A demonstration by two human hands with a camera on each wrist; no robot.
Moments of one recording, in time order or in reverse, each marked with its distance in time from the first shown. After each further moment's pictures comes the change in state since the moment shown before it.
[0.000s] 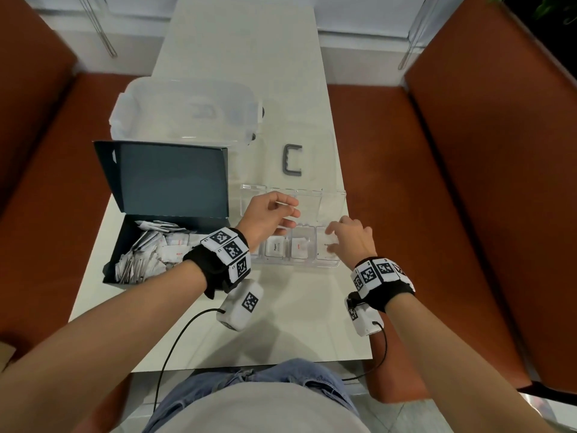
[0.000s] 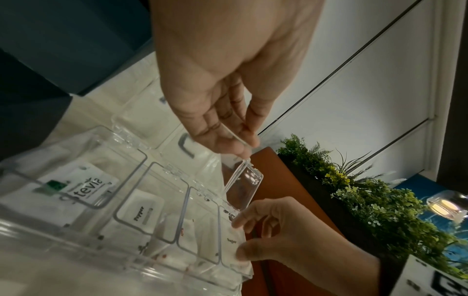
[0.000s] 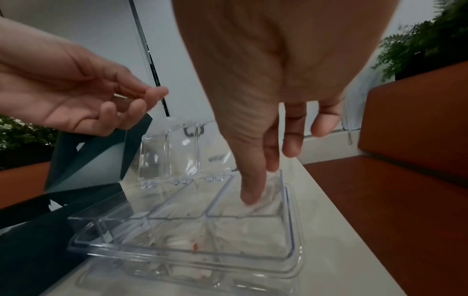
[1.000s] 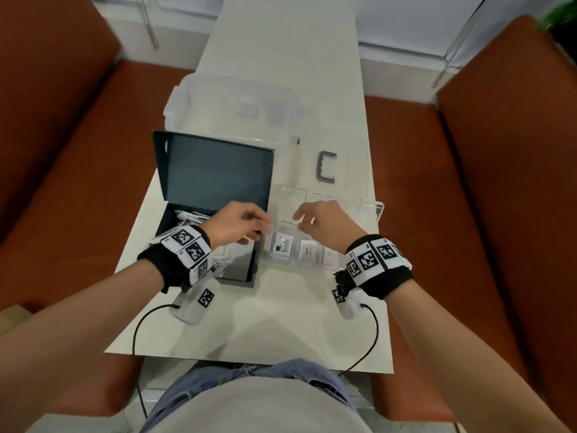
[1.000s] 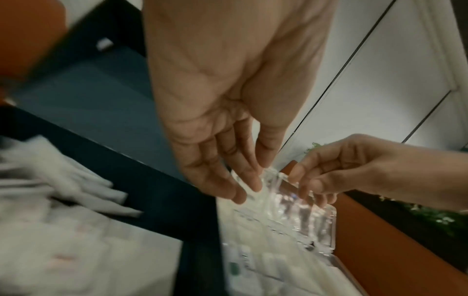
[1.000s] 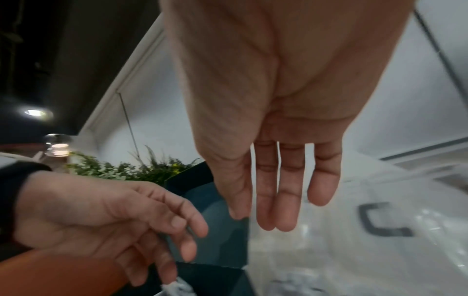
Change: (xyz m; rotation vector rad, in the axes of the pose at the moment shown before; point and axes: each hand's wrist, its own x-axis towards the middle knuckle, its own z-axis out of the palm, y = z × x) left_hand -0.028 -0.016 -0.119 0.278 -0.051 -0.097; right_hand 0.013 -0.125 -0.063 0.324 -0.174 -0.332
